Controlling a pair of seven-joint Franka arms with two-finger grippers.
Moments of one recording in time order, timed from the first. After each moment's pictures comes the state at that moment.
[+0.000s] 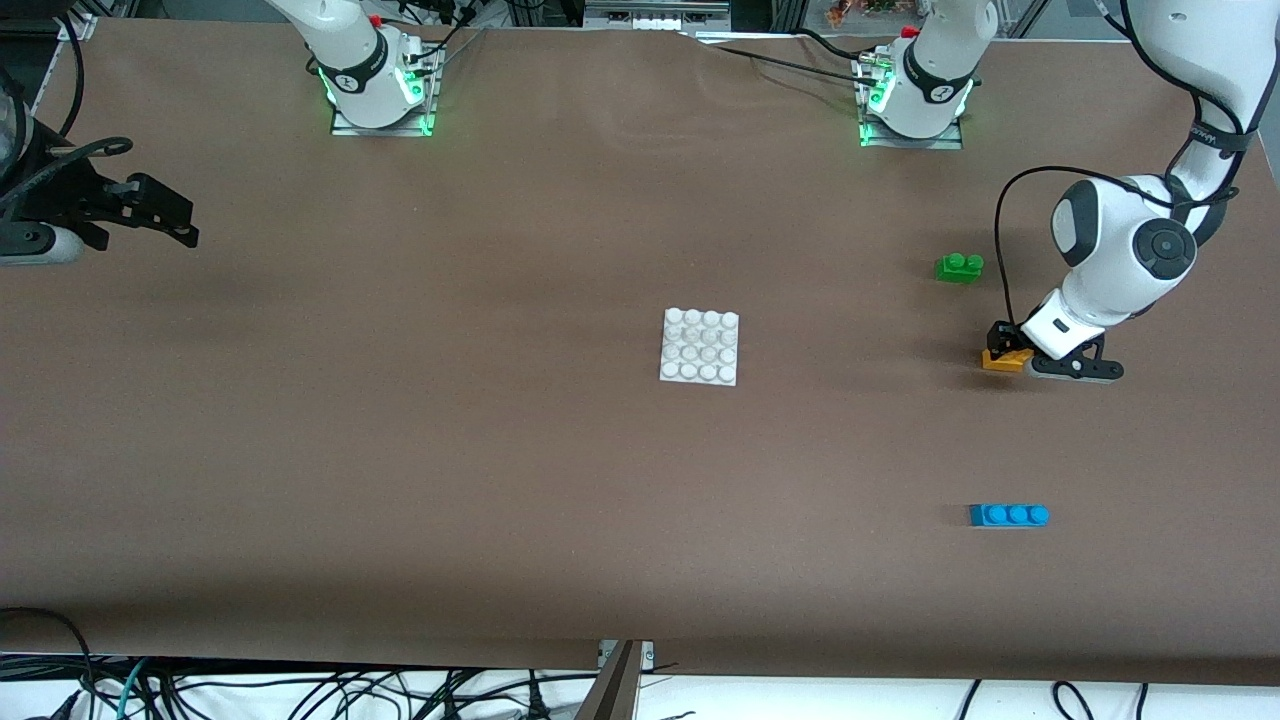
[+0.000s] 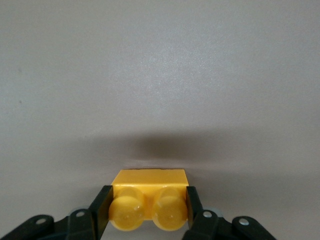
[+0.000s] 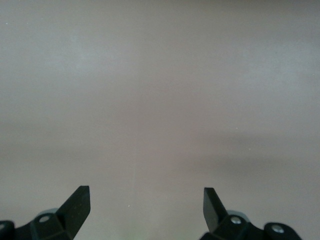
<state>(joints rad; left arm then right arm) 0.31 0.31 -0.14 -2.32 0.16 2.66 0.13 0.06 0.02 -0.02 -1.58 0.00 1.56 -0.01</state>
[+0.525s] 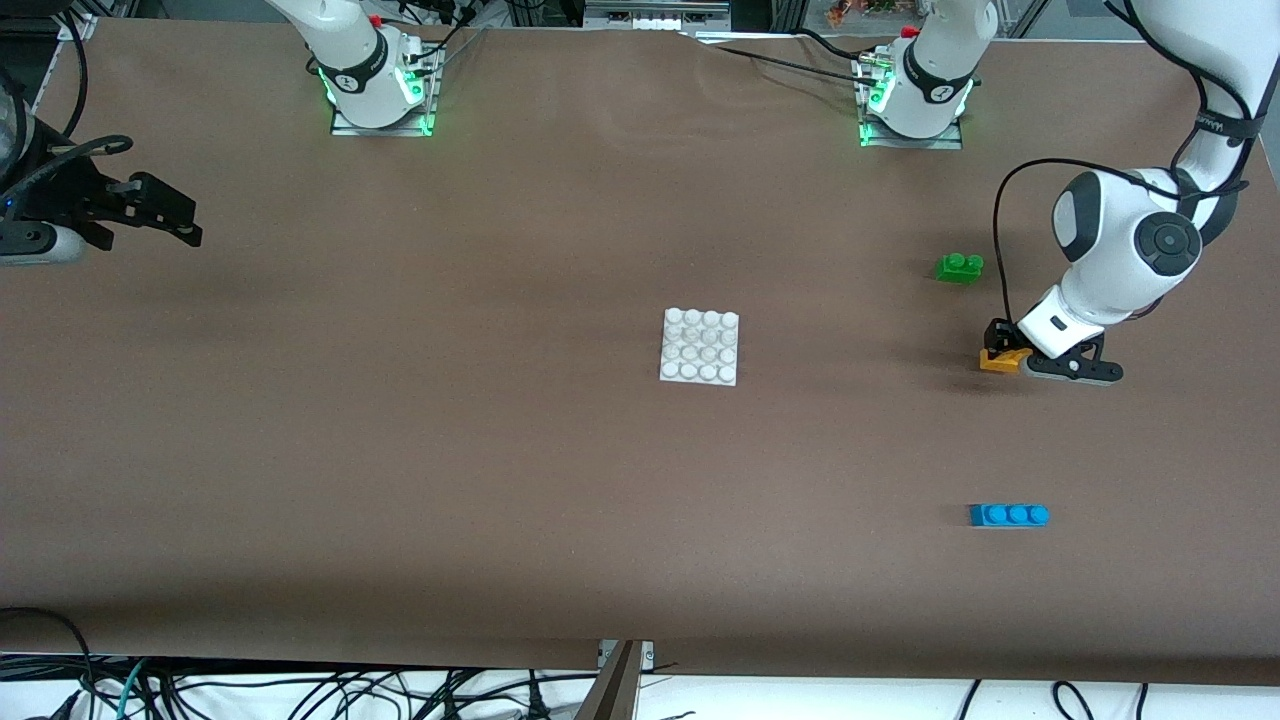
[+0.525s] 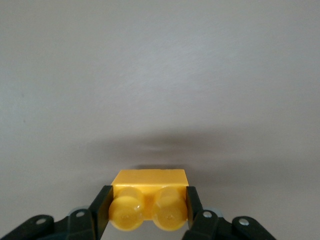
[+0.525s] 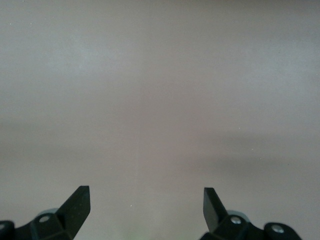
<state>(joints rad) 0.31 0.22 -0.23 -2.26 0.16 2.48 0.12 0.06 0.02 -0.02 -1.58 0.01 1.56 -0.01</state>
